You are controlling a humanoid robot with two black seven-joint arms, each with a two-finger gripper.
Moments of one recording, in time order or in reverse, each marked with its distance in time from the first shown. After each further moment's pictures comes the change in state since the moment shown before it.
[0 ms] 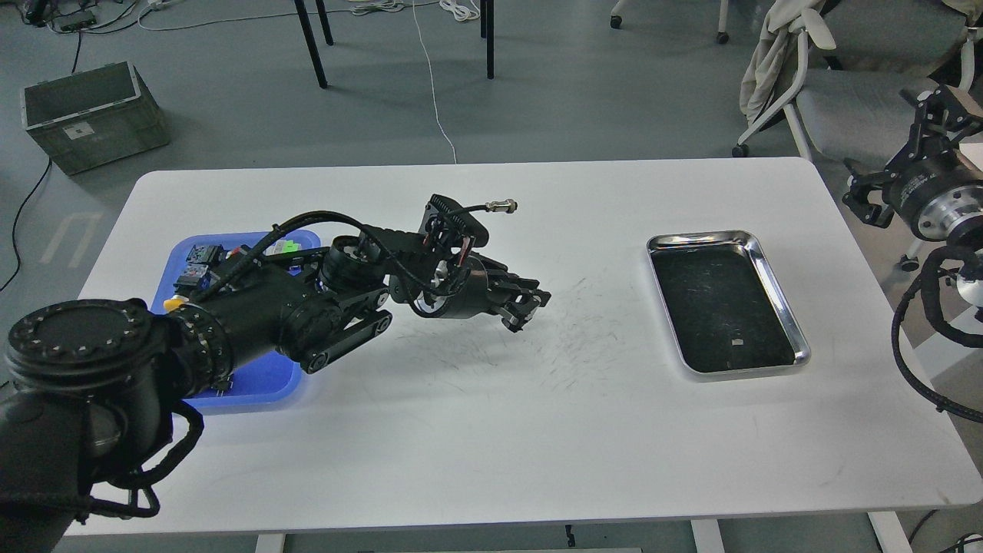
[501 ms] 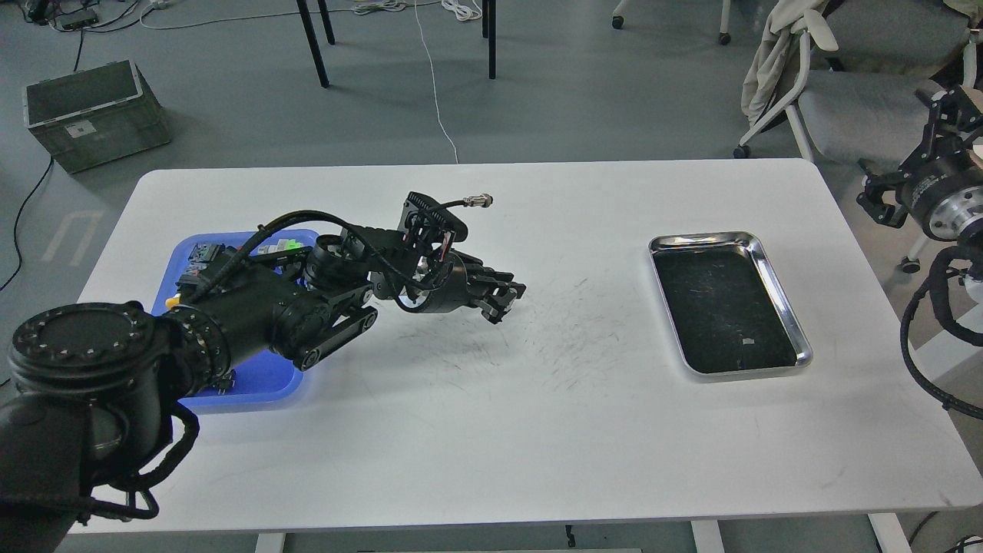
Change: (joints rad) left arm 0.009 -0.002 0.014 0.037 -0.021 0.004 0.000; right arm -0.003 0.017 0.005 -0.069 -0.018 0.004 -0.002
